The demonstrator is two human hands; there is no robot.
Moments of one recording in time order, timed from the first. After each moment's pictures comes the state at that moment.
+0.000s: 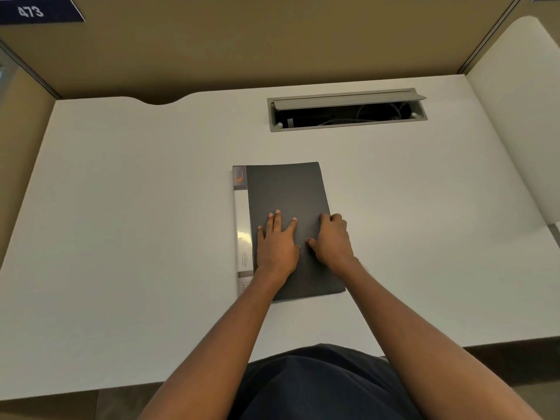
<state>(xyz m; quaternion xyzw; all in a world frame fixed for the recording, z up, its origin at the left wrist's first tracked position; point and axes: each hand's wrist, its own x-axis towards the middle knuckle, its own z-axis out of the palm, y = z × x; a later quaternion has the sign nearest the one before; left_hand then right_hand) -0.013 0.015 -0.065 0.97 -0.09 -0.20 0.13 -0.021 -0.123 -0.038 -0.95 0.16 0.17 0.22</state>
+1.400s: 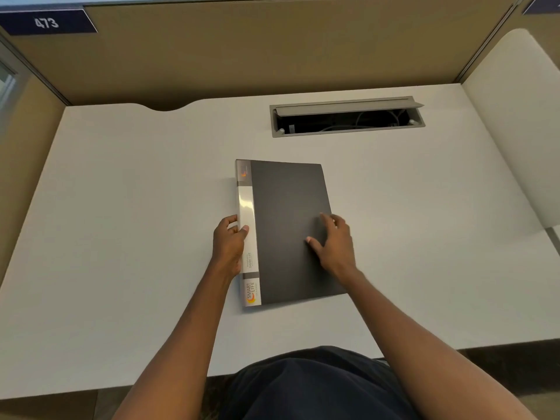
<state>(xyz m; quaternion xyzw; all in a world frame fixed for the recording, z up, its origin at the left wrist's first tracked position) 0.009 0.108 -0.058 0.71 0.29 -0.15 0.63 -0.039 -0.135 -0.062 -0.93 0.15 0.07 0.33</state>
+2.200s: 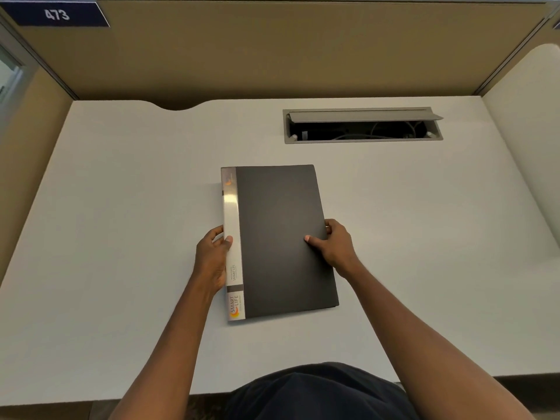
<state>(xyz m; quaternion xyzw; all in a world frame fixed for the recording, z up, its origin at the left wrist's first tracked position) 0.015 0.163 -0.072 0.68 0.29 -0.13 0.65 0.017 -0.119 -0.058 -0.83 0.23 0.13 0.49</state>
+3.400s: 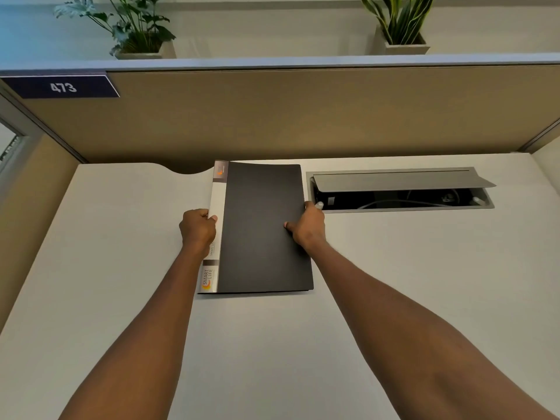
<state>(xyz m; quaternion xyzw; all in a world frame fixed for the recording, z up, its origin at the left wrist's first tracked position) 0.303 0.219 -0.059 0.85 0.29 -0.04 0.44 0.291 -0.017 -0.050 -0.87 0.22 0.11 0.42</state>
